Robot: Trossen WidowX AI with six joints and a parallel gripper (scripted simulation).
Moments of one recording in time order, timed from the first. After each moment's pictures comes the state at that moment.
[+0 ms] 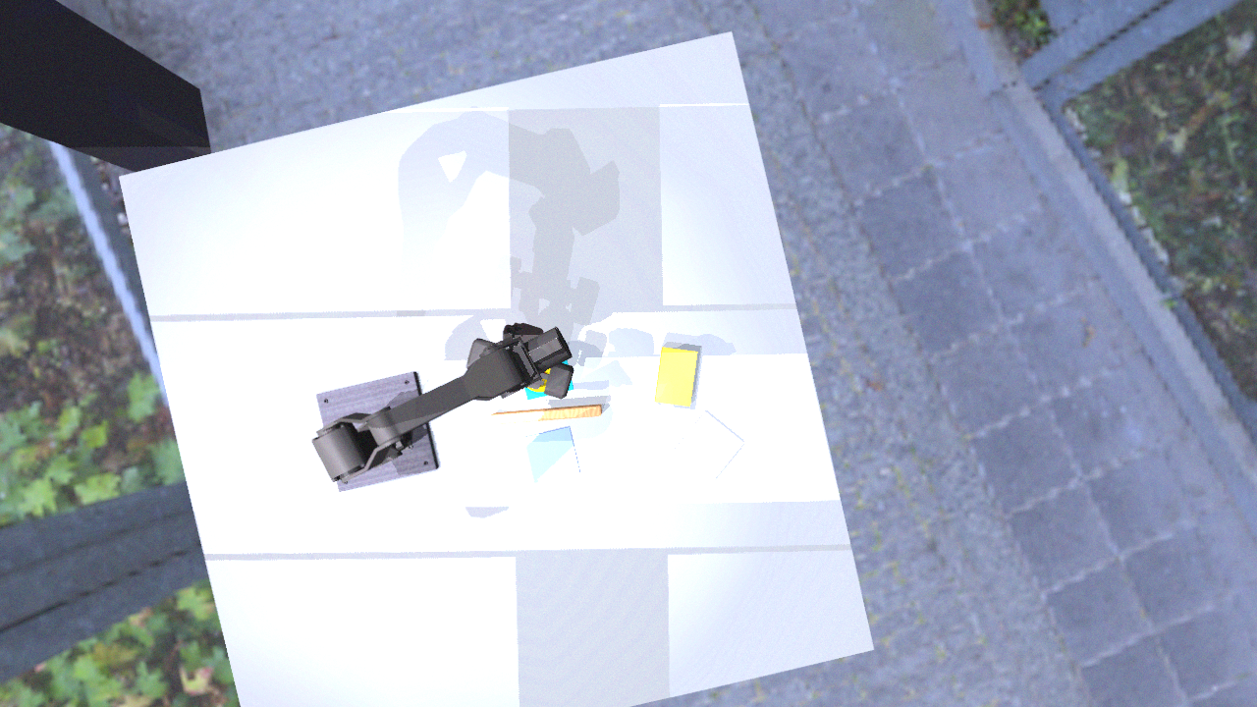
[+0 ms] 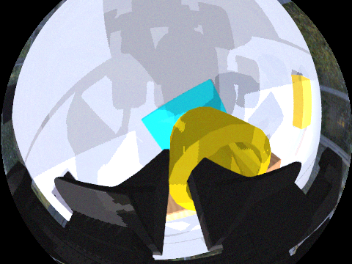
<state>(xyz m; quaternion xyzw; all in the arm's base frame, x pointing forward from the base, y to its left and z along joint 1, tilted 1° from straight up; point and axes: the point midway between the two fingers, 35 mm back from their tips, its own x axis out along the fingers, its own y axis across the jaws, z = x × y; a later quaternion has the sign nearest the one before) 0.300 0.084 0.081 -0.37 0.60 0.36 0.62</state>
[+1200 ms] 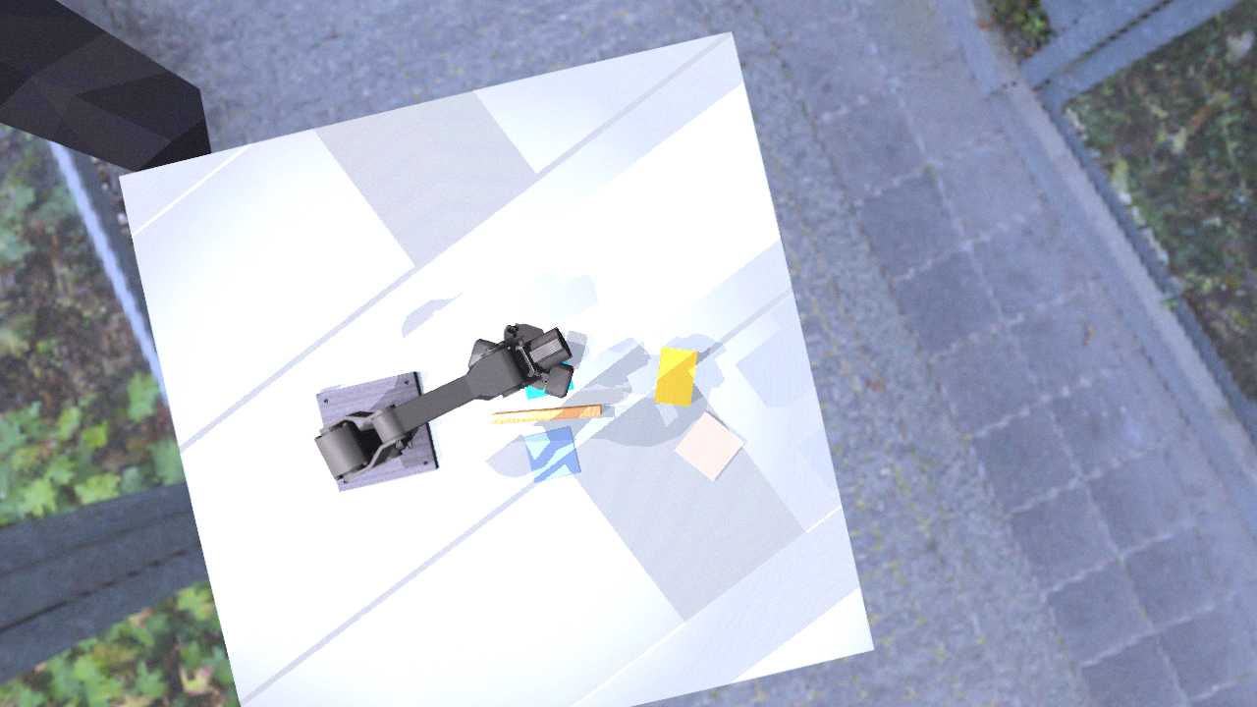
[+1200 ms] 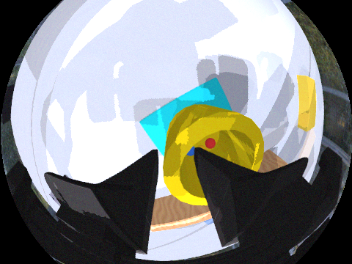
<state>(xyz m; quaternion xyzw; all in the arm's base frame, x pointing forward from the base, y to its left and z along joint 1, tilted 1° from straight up) 0.299 0.084 0.065 -0.37 0.60 0.36 0.62</state>
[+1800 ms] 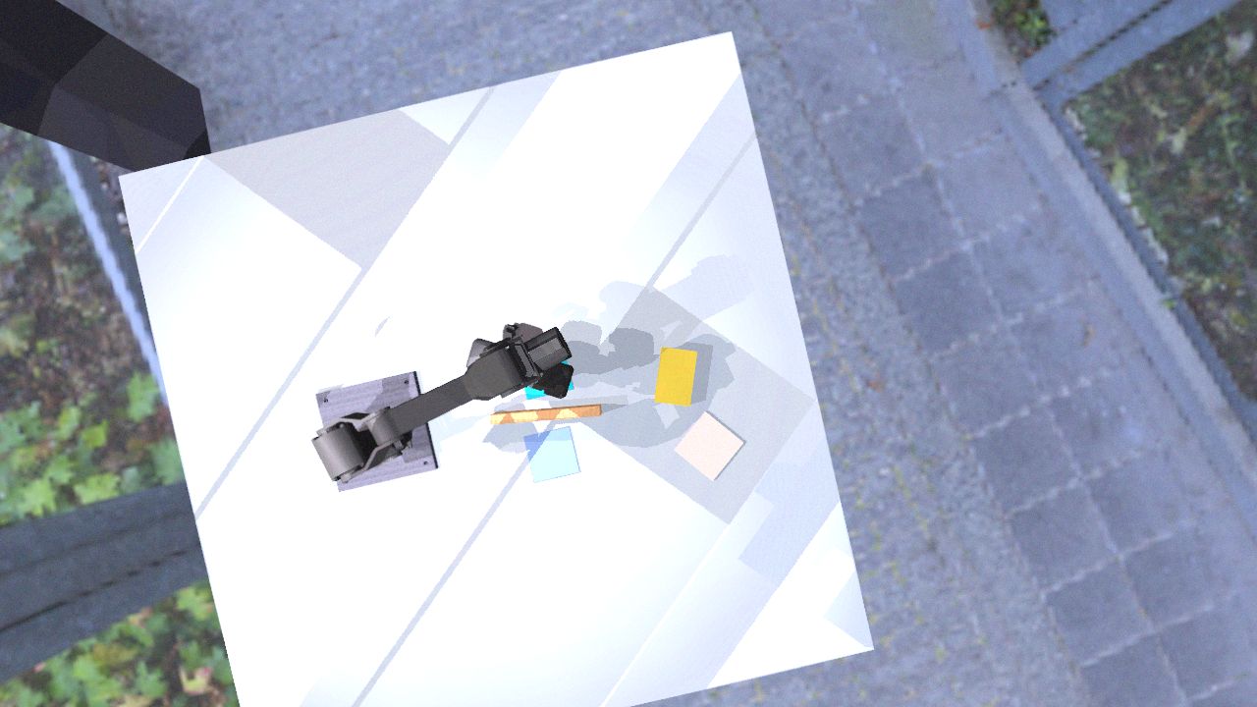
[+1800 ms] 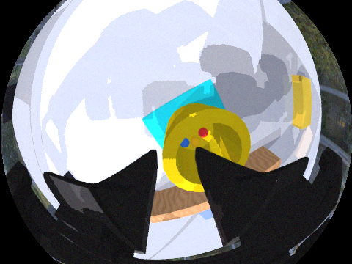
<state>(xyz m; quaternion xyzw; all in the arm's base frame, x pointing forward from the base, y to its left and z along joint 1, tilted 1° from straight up) 0.300 0.084 0.082 -0.37 0.60 0.36 0.61</state>
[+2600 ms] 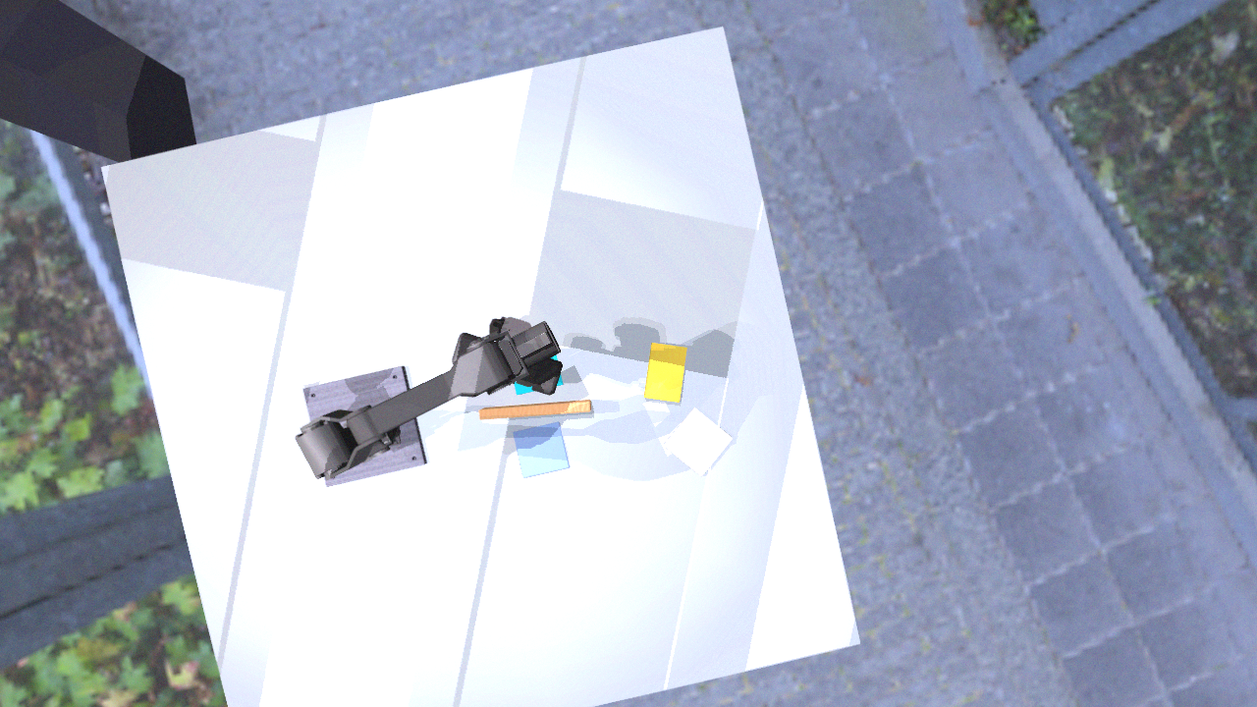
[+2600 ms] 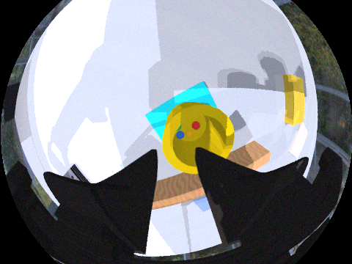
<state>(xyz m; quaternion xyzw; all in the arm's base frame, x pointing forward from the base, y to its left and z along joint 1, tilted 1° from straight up) 0.300 0.084 0.110 -0.37 0.60 0.36 0.61</state>
